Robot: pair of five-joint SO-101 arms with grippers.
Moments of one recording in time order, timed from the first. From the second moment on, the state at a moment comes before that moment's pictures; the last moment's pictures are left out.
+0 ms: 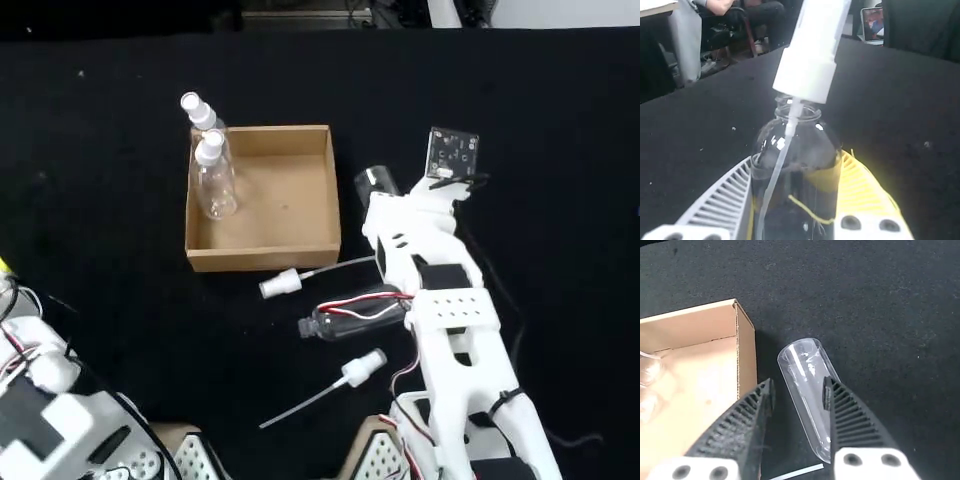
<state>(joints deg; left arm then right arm) -56.4 -9.8 79.9 -53.9 -6.8 -4.0 -35.9 63.3 18.7 -13.1</state>
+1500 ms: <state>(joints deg) -61.3 26.2 80.5 -98.2 -6.2 -4.0 -35.9 63.3 18.7 -13.1</state>
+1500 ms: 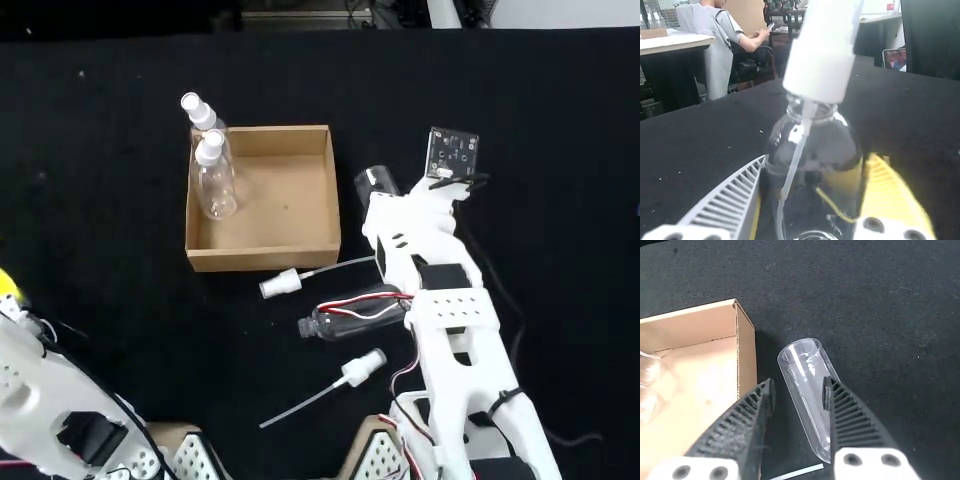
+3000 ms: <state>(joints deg) -60.4 19.4 82.5 -98.2 -2.4 -4.0 -35.9 64.5 18.7 -13.1</state>
